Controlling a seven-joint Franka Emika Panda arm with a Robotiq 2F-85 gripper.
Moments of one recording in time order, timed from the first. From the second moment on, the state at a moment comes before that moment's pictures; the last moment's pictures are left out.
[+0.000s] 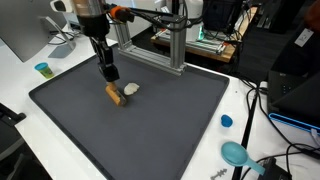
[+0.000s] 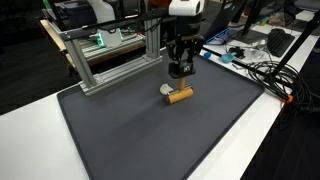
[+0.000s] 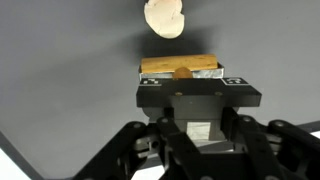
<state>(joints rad) 0.01 0.40 -0.04 -1.80 -0.05 2.34 0.32</state>
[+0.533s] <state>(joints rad) 0.05 0.27 -0.05 -1.86 -0.22 2.16 0.29</state>
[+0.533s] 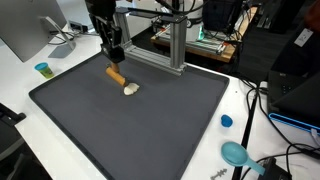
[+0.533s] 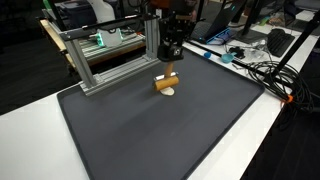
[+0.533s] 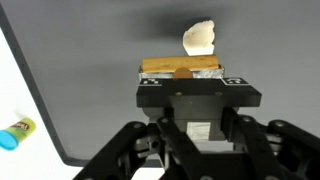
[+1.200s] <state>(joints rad) 0.03 0.31 -0.02 -1.88 -0.09 2.16 0.13</state>
